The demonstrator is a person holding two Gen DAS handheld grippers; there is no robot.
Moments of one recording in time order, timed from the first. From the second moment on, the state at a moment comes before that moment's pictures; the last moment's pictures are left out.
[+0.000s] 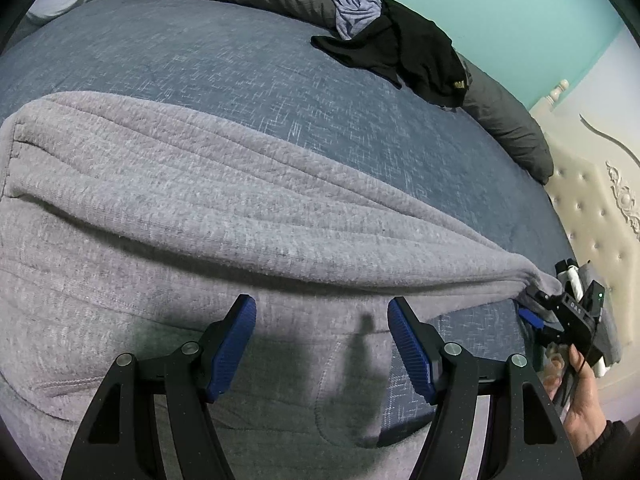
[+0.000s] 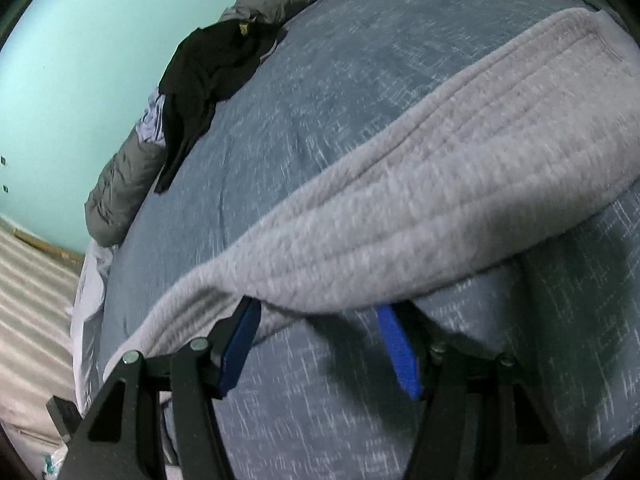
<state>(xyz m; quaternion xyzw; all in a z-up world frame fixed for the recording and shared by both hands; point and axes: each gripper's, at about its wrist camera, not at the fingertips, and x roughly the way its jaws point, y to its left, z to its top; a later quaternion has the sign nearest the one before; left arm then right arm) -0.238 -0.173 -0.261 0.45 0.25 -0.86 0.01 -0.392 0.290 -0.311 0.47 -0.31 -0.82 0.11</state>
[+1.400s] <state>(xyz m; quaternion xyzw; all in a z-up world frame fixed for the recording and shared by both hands) -0.219 -0.199 -0.248 0.43 0.25 -0.87 0.03 -0.374 0.247 -0.189 0.43 -0.09 -0.88 0.19</state>
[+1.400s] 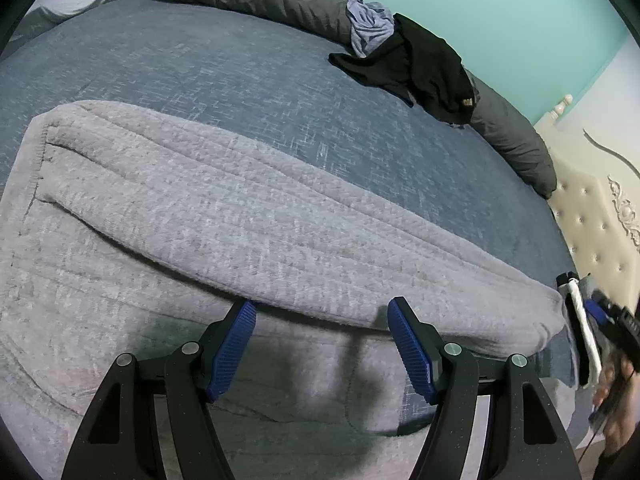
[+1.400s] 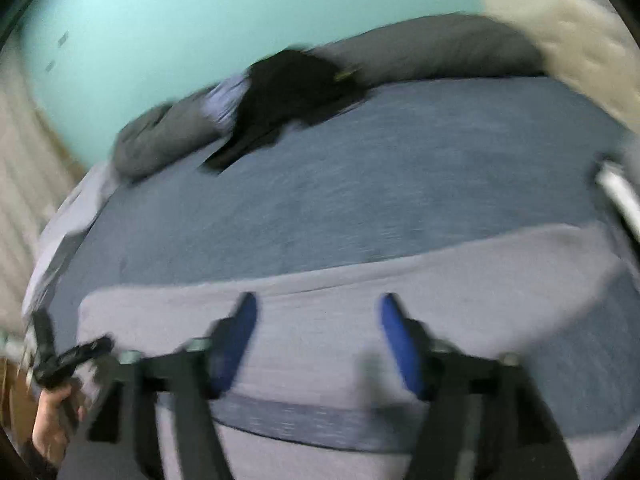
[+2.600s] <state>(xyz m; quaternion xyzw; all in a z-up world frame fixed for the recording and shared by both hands) -0.198 -0.233 -0.243 0.41 0.24 -0.88 0.06 -0.475 0.039 -0.259 0.44 0.20 -0.83 0.28</state>
